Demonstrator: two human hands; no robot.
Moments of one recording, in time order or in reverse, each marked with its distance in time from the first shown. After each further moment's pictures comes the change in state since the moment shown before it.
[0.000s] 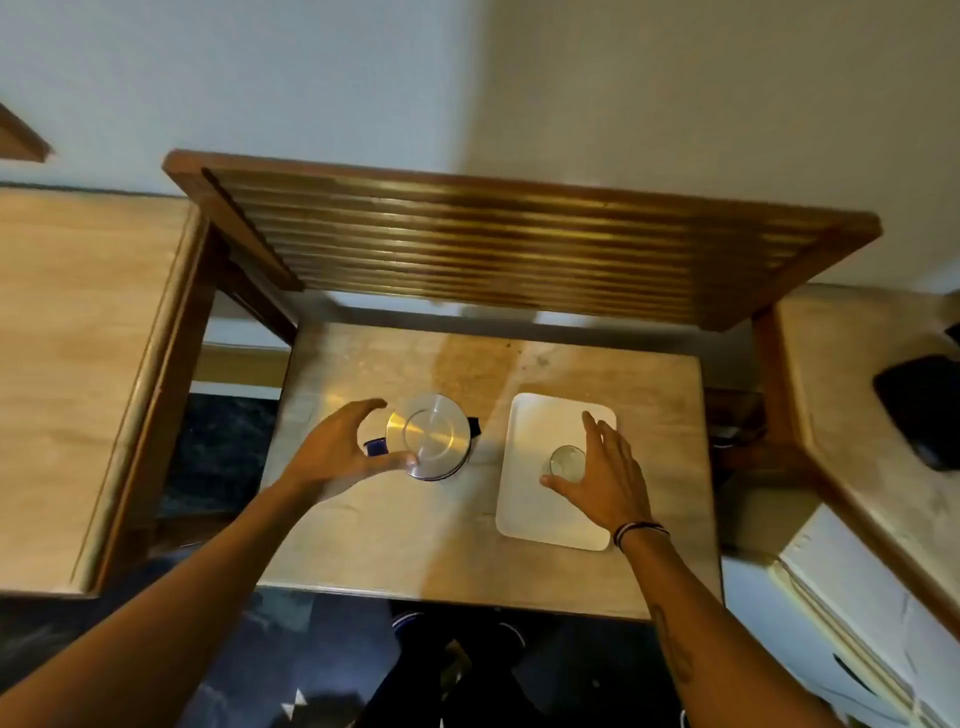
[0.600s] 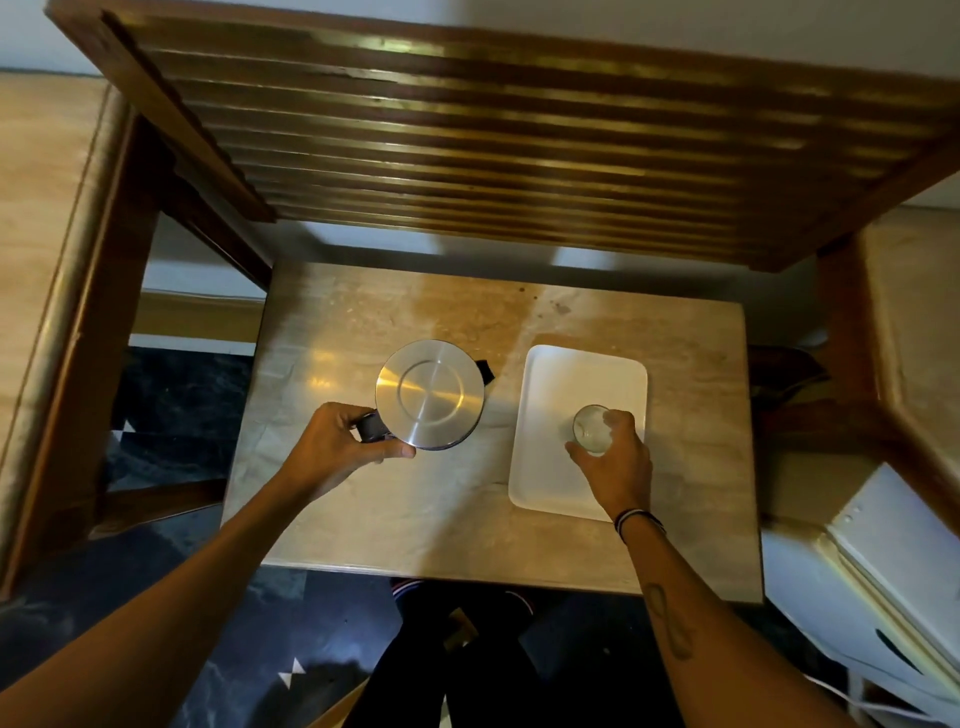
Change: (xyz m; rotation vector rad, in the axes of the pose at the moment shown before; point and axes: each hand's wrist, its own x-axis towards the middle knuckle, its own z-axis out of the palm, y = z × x) left_hand 0.027 -0.077 0.076 -0.376 -0.003 0.021; right_hand 0.034 0.028 0.104 0.489 0.244 0.247
